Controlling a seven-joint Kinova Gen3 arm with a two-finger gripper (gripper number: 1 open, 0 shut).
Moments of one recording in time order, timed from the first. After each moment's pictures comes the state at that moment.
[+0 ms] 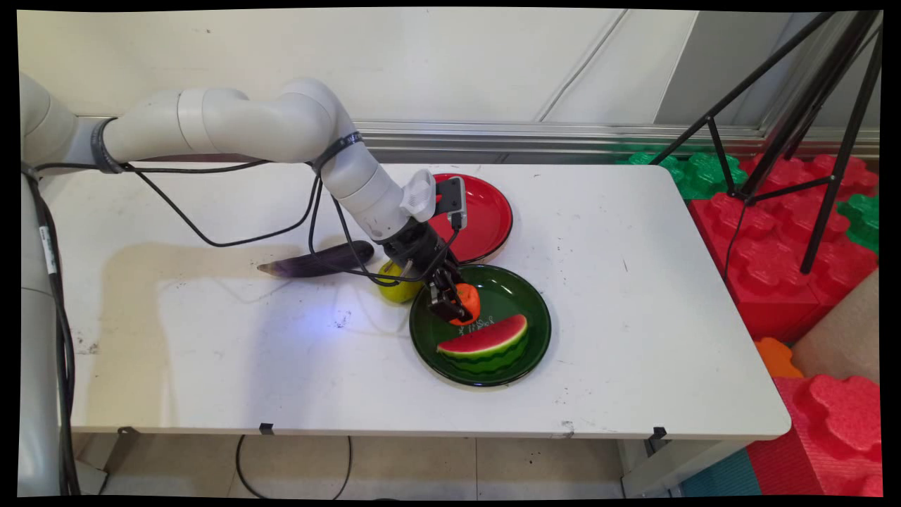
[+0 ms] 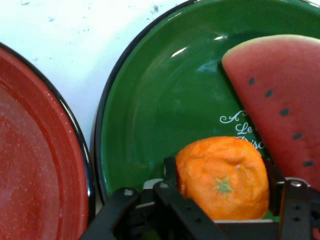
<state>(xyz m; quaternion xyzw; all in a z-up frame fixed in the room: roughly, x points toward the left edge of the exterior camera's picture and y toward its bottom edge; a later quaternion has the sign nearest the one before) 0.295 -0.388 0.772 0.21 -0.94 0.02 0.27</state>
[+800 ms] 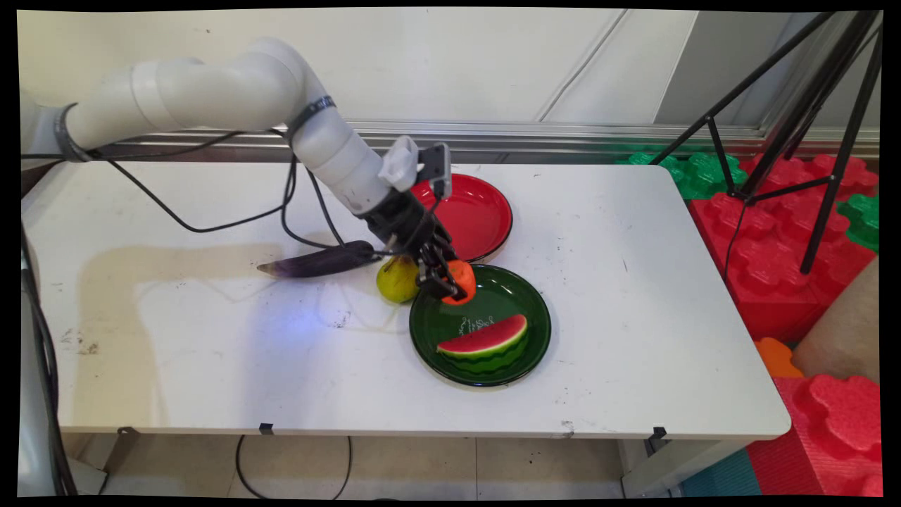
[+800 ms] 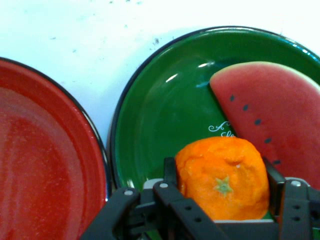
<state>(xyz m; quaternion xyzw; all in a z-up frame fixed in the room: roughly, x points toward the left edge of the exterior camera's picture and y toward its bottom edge) 0.315 -0.377 0.822 0.21 -0.93 0.04 0.29</state>
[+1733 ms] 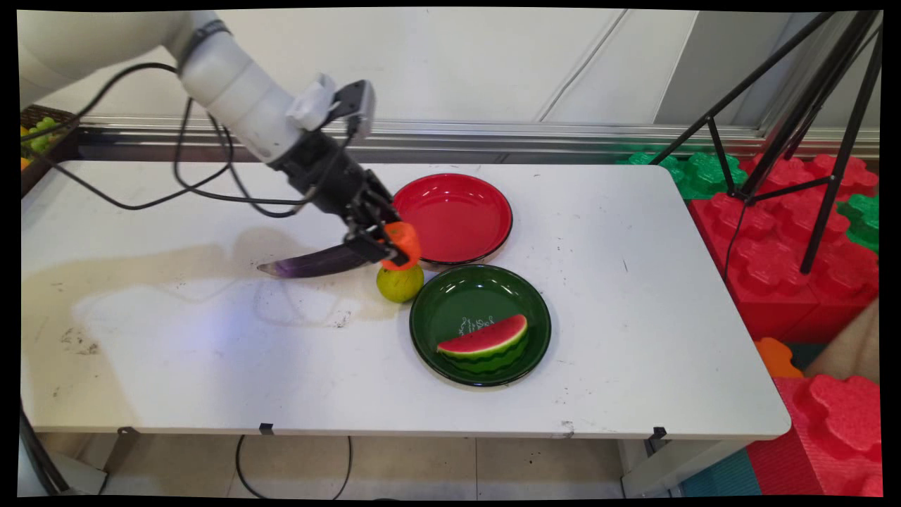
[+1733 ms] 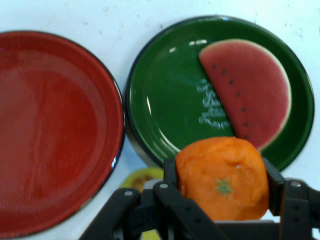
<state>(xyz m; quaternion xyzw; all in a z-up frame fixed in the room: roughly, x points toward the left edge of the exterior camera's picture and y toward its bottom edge) 0.391 -0.334 0.903 0.22 -0.93 0.05 0.29</state>
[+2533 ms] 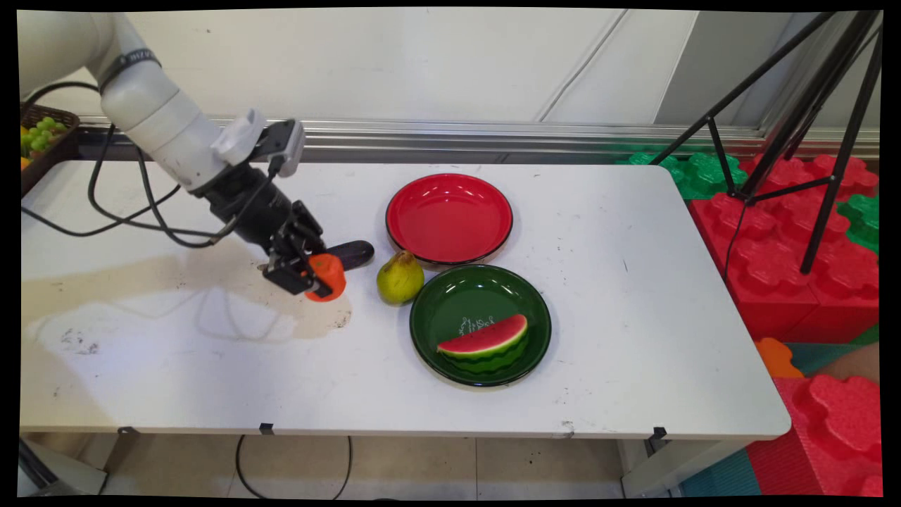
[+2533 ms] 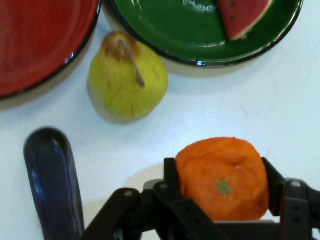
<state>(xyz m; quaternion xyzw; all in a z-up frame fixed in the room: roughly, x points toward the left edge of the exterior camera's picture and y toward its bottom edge) 0.455 -0.286 0.880 0.24 -0.94 0.02 0.23</state>
